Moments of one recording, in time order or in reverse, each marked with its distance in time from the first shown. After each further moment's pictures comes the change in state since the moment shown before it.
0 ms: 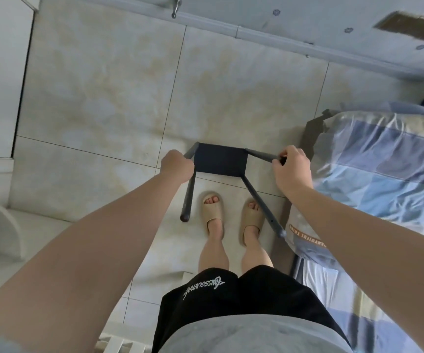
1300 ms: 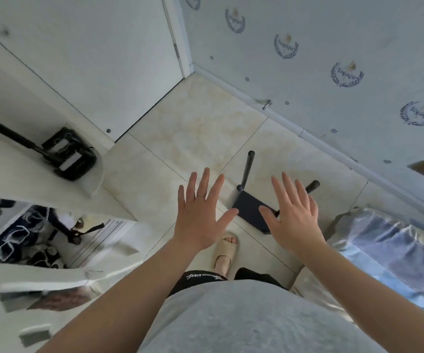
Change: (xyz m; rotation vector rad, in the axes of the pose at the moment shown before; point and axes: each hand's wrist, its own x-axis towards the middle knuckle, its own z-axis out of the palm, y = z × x) left_hand -0.280 -0.130 -0.013 0.282 0.574 0.471; right_hand -0.221 -0.040 -0.082 -0.492 -0.153 -0.845
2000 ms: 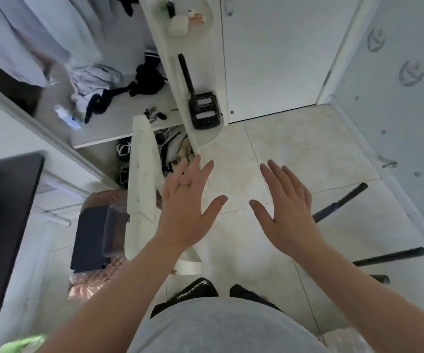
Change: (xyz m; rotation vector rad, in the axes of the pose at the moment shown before) left_hand -0.286 -0.068 -0.065 -0.120 0.575 -0.500; right_hand -0.132 -0.172 0.040 0.072 0.017 -0.865
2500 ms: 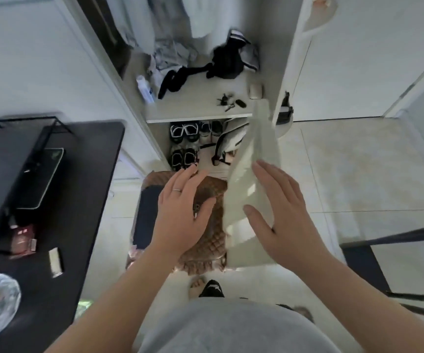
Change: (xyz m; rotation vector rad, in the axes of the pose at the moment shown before) left_hand -0.096 -0.255 -0.101 -0.084 0.173 -0.199; right_hand 0.029 -0.249 0.145 0.203 -0.031 -0.308
